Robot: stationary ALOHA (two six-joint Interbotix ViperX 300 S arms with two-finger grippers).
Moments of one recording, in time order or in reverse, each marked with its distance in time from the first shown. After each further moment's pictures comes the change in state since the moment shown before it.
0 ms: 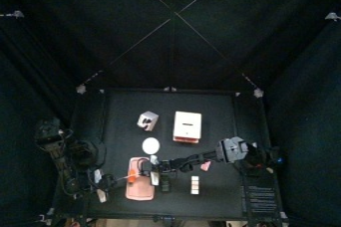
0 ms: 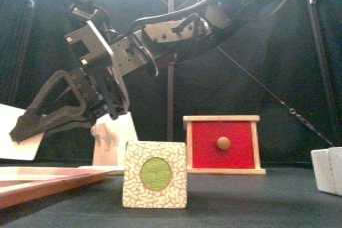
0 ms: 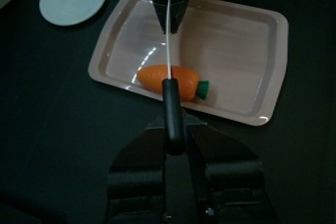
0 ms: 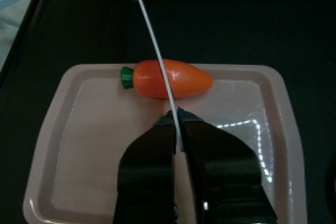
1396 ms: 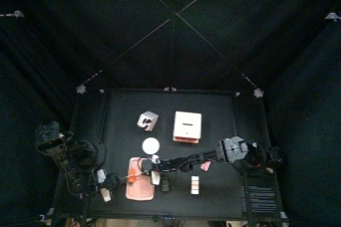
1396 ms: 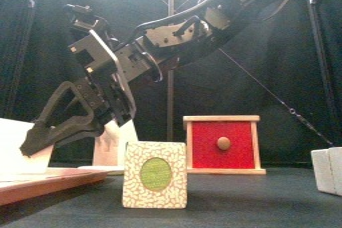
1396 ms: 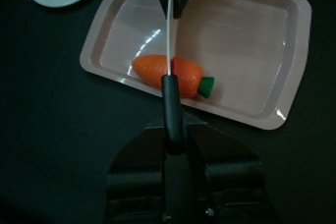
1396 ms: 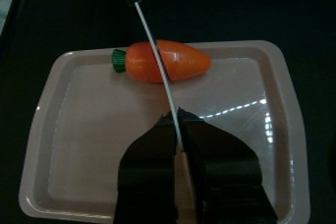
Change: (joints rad) left arm 0.098 0.058 0.006 0.000 -0.118 -0.003; right arm -0.003 -0.002 0.011 0.055 0.046 0.000
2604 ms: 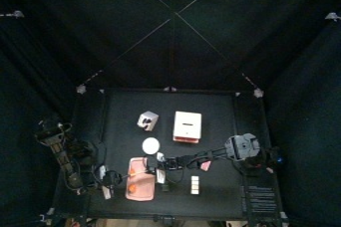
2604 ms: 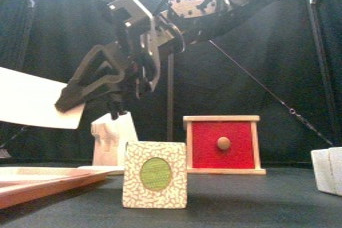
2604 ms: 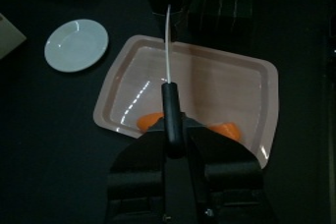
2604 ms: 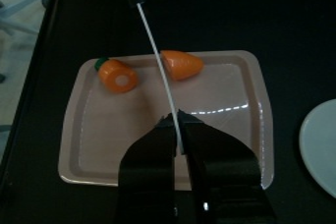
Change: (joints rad) left arm 0.038 -0.155 0.005 0.163 0.110 0.072; right arm 0.000 -0.172 0.140 0.009 -0.026 -0.002
